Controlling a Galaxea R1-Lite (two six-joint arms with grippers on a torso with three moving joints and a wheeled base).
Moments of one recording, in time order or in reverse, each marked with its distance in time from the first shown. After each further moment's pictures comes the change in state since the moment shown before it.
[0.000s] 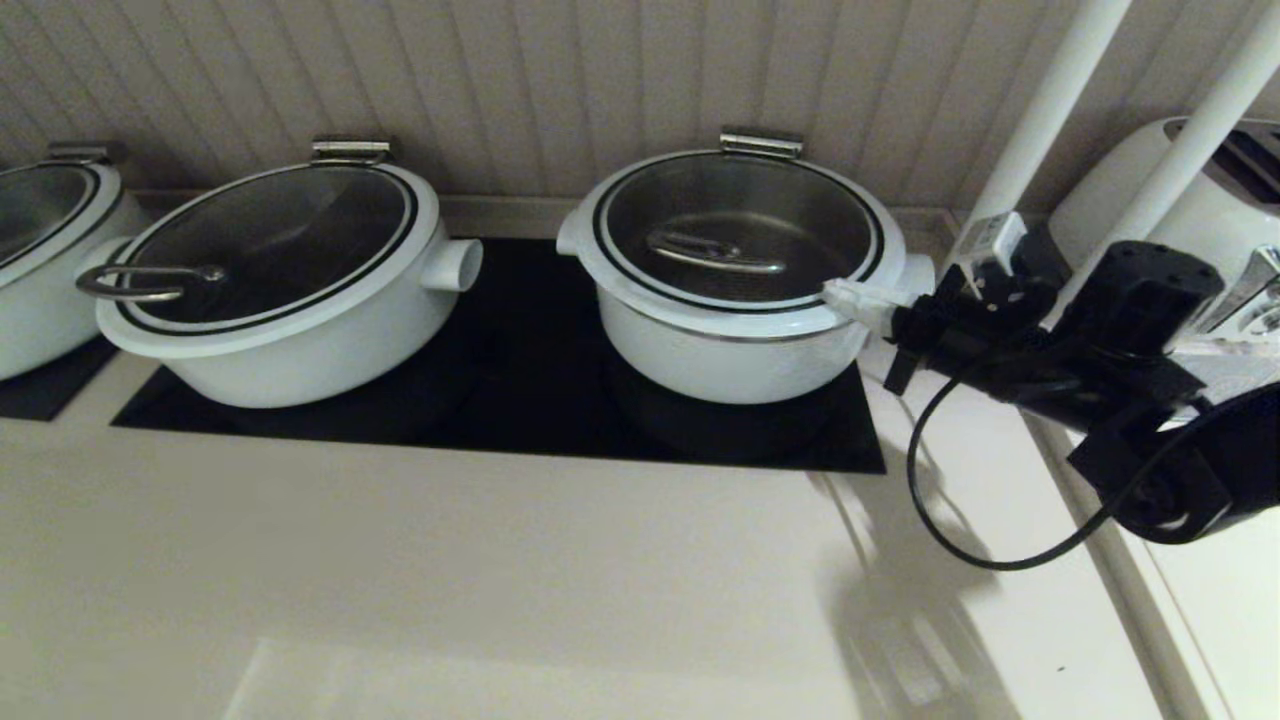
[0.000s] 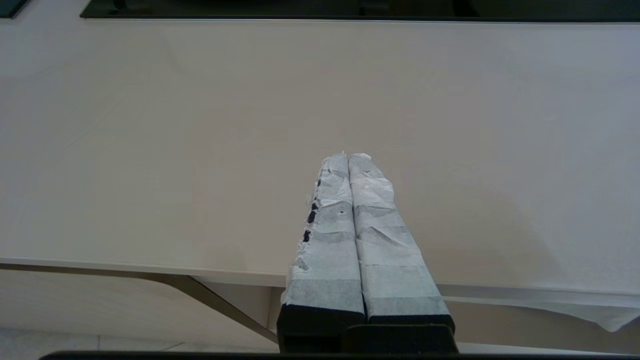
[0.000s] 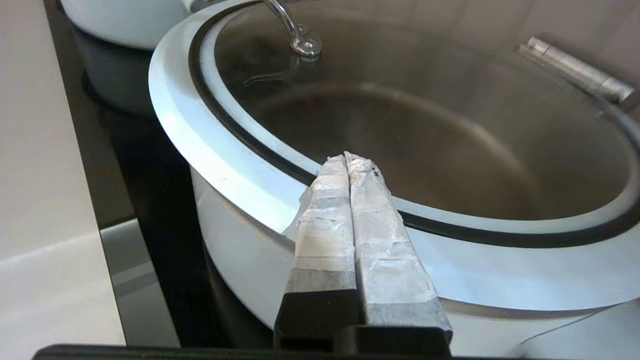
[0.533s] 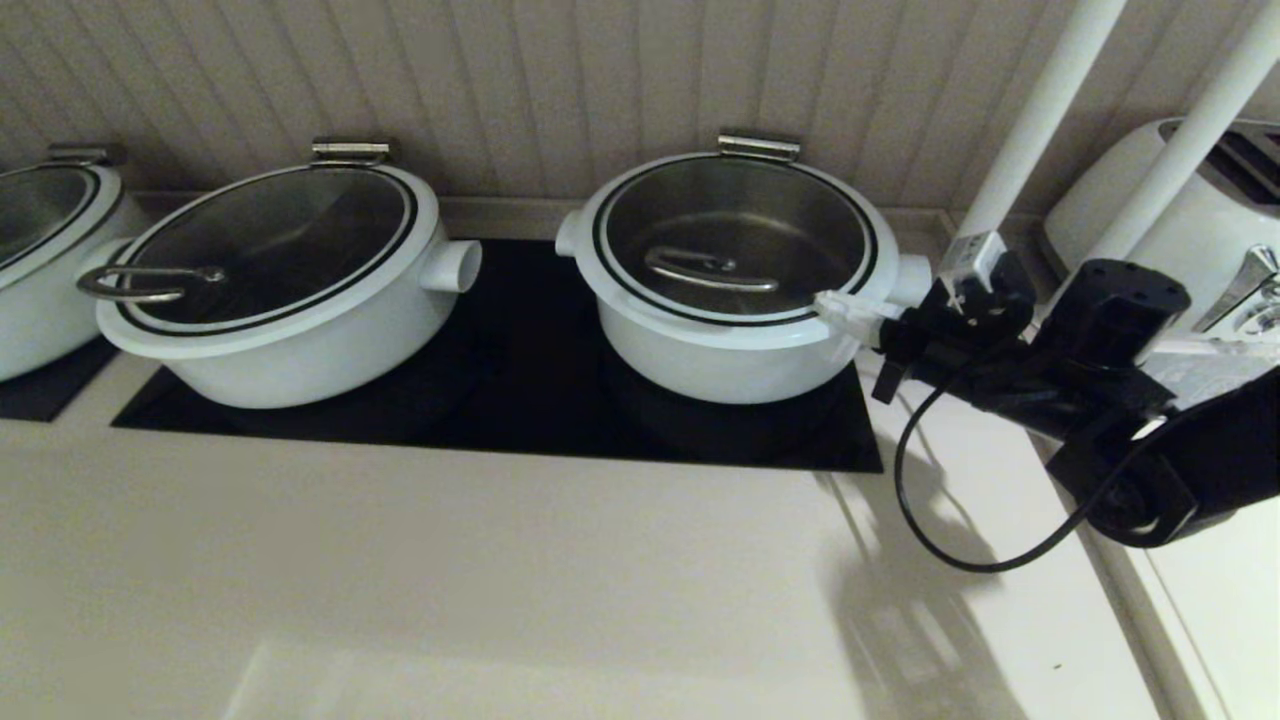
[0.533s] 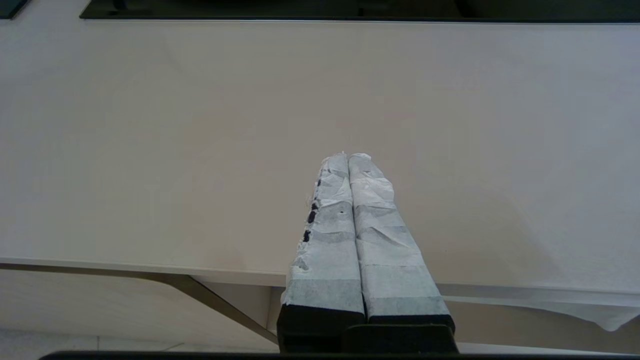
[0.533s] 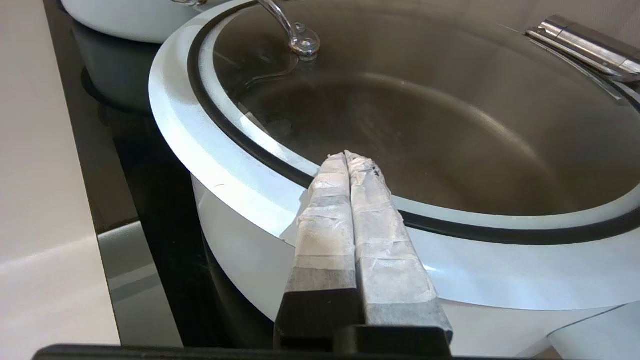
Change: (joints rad) left arm 0.000 0.000 0.000 0.000 0.000 0.000; right arm 0.000 0.069 0.000 -0.025 0.000 -0.001
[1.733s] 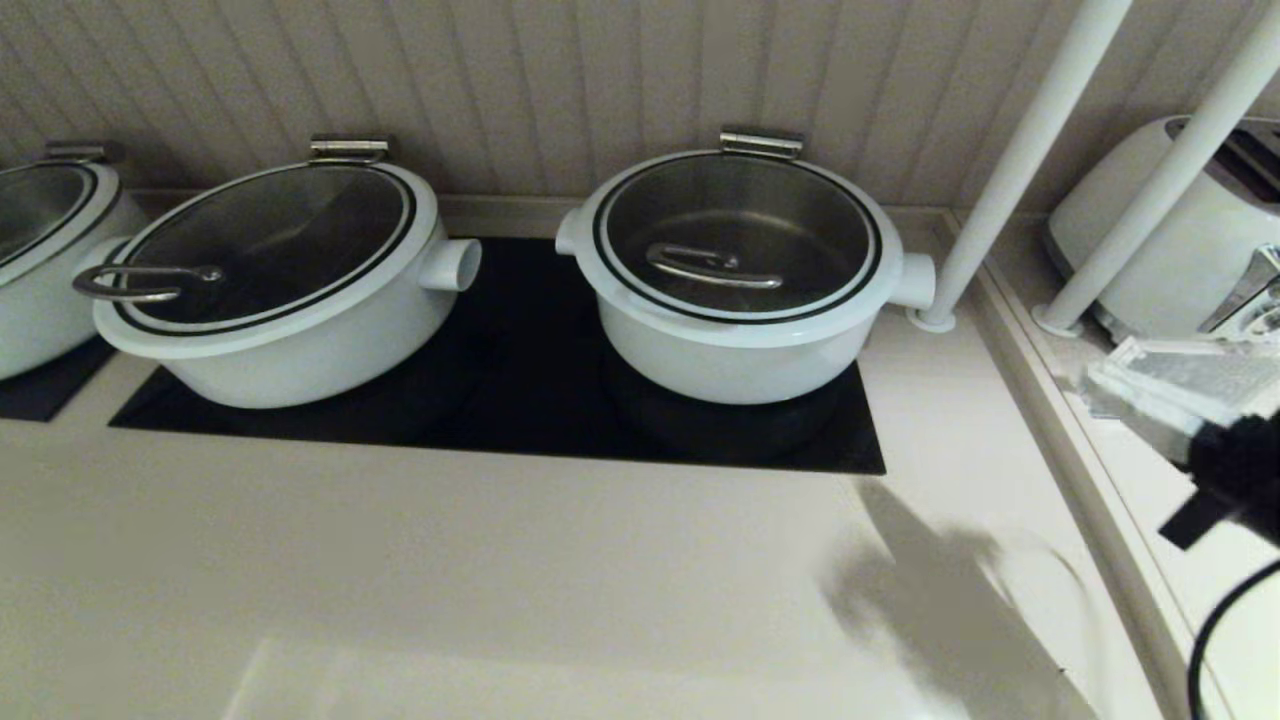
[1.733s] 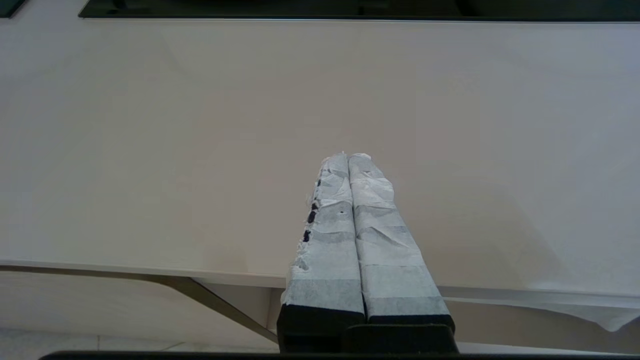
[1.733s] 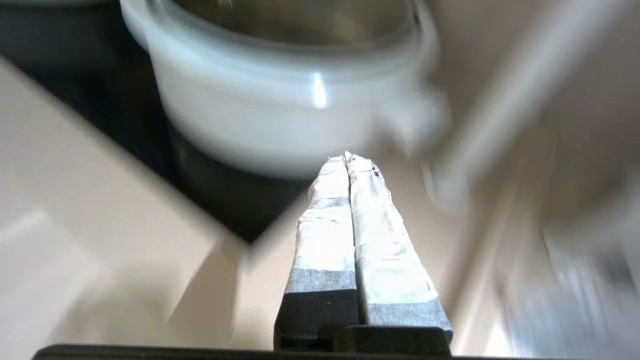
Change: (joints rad) left arm 0.000 0.000 0.000 0.000 0.000 0.000; right arm -0.178 -0.750 0.662 0.138 -0.247 0.007
